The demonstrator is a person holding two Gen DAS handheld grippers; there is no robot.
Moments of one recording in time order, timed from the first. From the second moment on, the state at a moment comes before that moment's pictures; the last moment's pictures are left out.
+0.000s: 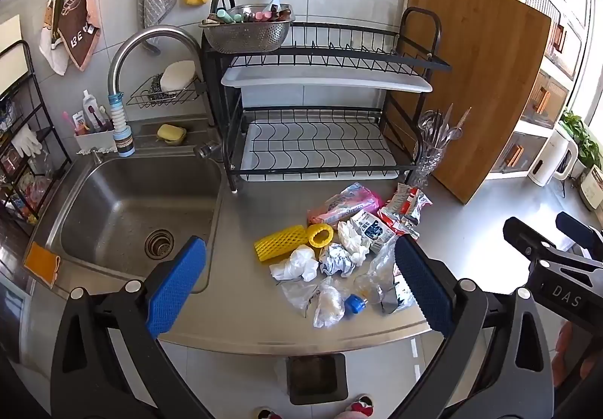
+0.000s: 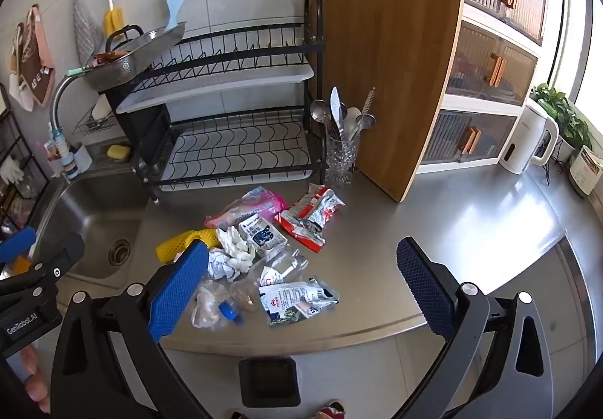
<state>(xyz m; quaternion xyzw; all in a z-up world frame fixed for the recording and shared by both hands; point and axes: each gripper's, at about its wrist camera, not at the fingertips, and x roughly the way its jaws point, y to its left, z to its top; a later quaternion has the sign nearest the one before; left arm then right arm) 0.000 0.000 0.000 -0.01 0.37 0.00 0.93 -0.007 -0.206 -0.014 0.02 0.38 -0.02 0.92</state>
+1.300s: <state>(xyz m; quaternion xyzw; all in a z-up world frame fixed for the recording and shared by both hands) 0.004 0.006 0.005 -0.02 0.37 0.01 0.93 -0.004 -0.203 -0.010 0.02 0.38 -0.02 0.93</state>
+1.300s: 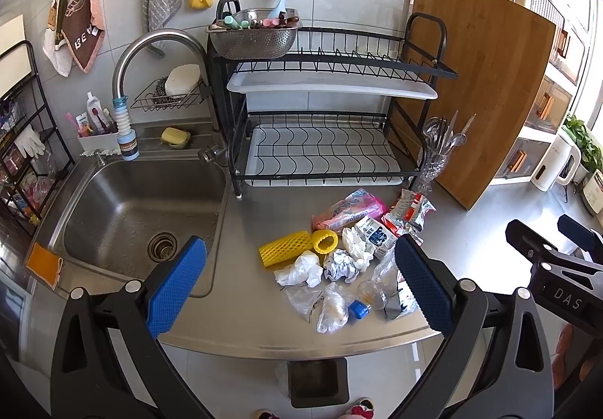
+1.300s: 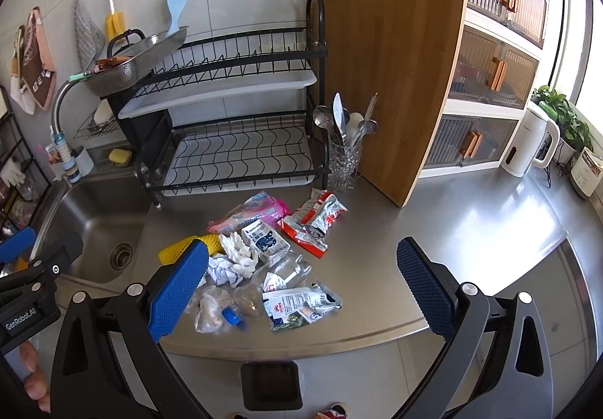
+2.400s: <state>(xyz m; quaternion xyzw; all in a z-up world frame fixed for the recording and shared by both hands) 0.006 0.010 0.001 -0.01 0.37 0.01 0.93 0.001 -0.203 -0.010 0.02 0.38 -0.02 0.92</state>
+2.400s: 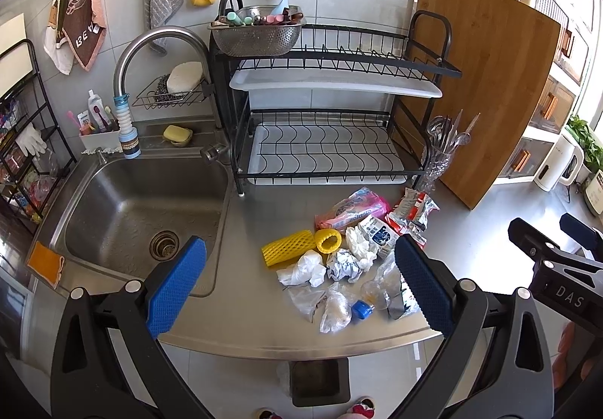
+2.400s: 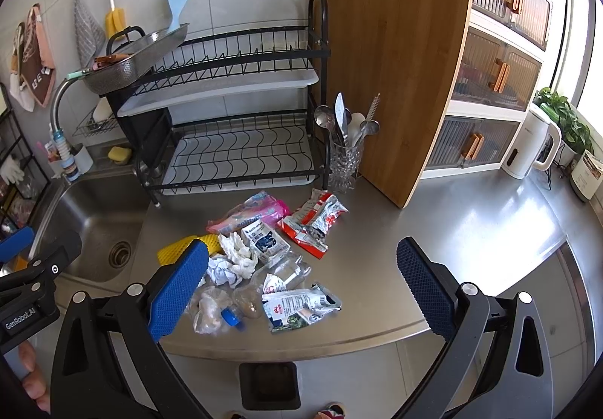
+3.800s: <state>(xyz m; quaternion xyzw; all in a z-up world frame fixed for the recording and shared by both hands) 0.012 -0.011 -0.146 -0.02 0.45 -0.09 0.89 0.003 -0.236 -0.151 0.04 0.45 0.02 0.89</state>
